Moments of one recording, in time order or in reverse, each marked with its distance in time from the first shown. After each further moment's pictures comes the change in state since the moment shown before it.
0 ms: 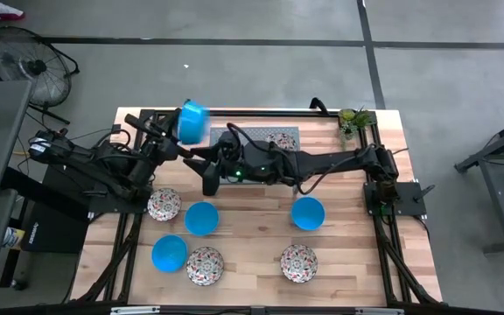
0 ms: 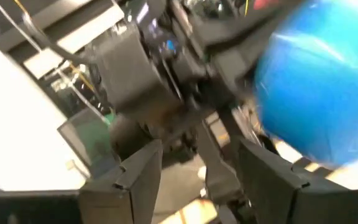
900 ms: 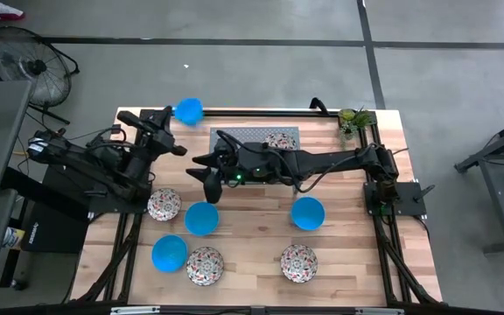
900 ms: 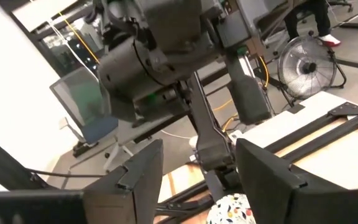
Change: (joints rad) left arm 0.000 -0.040 -0.001 -0.002 -0.175 0.034; right arm -0.001 -0.002 0.001 -0.127 -0.080 -0.059
